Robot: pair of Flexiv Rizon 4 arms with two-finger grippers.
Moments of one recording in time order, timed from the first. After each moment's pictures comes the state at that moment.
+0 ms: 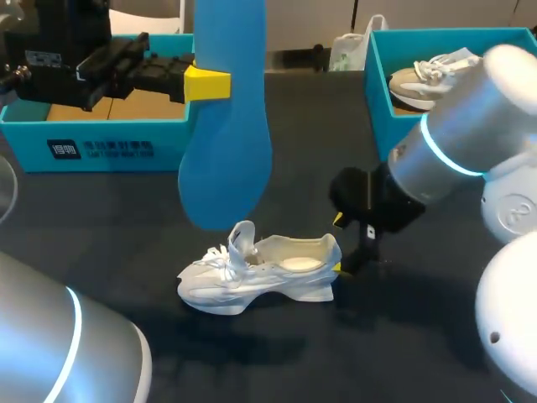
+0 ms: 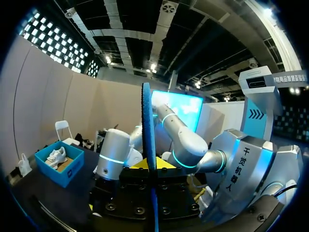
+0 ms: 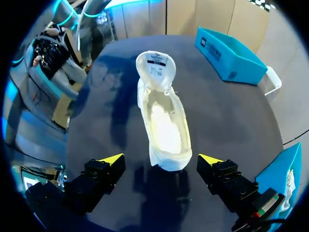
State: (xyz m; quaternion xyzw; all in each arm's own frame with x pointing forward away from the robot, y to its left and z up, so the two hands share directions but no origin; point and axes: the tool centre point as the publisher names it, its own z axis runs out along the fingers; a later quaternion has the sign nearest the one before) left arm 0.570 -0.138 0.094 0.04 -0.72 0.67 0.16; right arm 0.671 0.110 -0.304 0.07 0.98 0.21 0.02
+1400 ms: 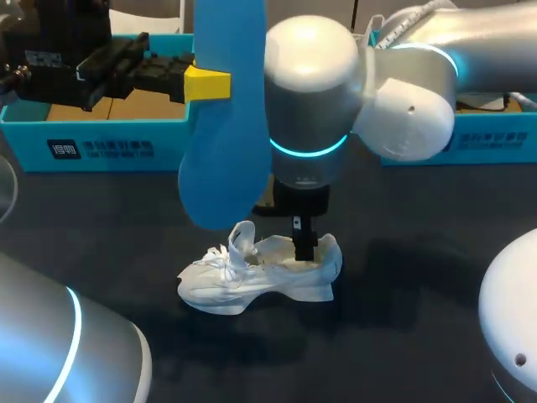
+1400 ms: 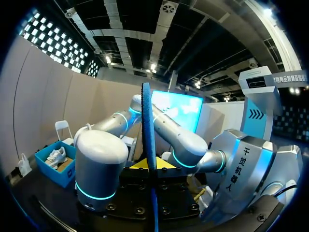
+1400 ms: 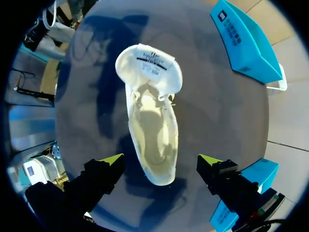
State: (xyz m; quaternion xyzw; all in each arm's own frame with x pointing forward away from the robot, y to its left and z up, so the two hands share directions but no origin) left arm 0.570 -0.138 0.094 0.04 -0.72 0.67 0.16; right arm 0.698 0.165 -0.290 0.02 1.00 -0.01 0.06
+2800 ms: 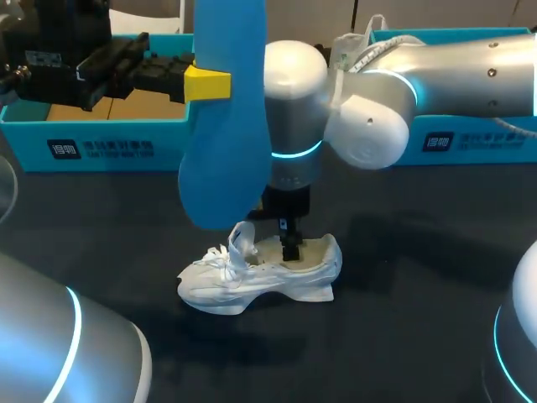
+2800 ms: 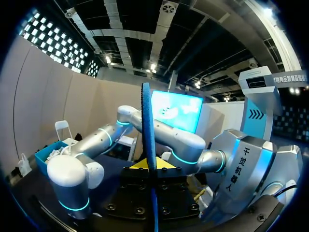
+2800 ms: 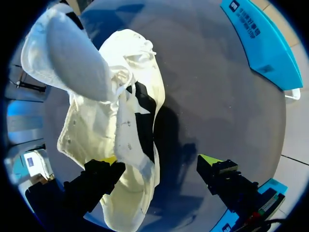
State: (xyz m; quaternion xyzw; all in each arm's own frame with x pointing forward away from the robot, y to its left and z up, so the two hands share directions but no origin) left arm 0.570 -0.138 0.094 0.04 -0.72 0.67 0.16; right arm 0.743 0.184 -0.374 -0.01 1.00 -0.01 0.01
